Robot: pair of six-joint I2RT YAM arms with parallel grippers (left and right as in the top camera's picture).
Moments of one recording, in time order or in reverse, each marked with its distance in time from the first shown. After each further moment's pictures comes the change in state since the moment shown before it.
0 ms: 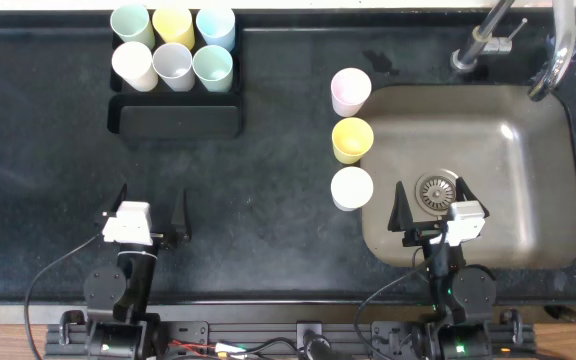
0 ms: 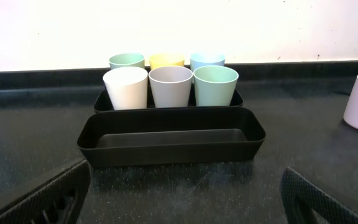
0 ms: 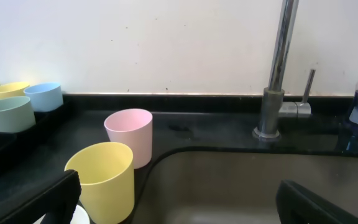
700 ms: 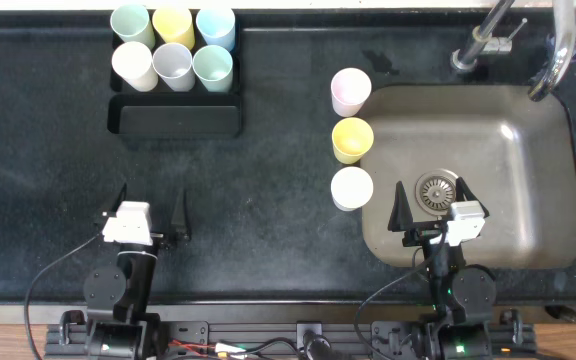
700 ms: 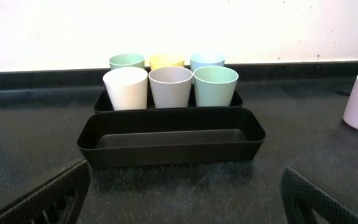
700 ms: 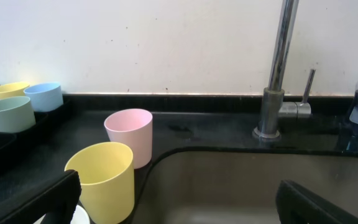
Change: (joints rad) left arm 0.000 0.000 0.000 0.001 0.000 0.000; right arm 0.000 0.000 0.000 0.000 0.000 0.000
